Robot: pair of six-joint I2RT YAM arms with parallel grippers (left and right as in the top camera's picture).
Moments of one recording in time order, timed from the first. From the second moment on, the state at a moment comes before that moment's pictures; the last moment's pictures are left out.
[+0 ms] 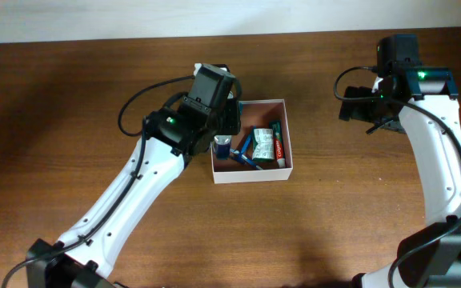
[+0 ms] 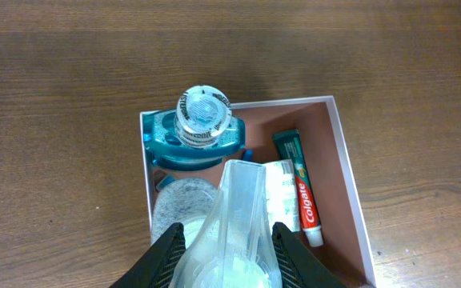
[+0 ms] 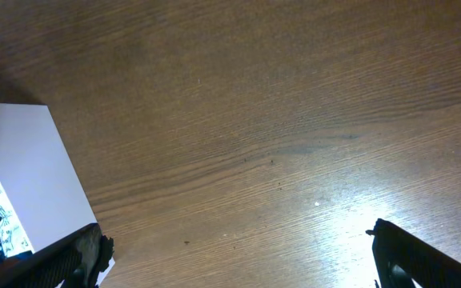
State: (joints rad) left arm -0.55 1.64 1.50 -0.73 -0.09 -0.45; right arm -0.04 1.69 1.63 -1.19 0.11 0.26
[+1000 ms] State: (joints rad) left arm -0.56 1.75 1.50 -0.74 -0.15 -0.45; right arm -0.04 1.69 1.63 -1.19 0.11 0.26
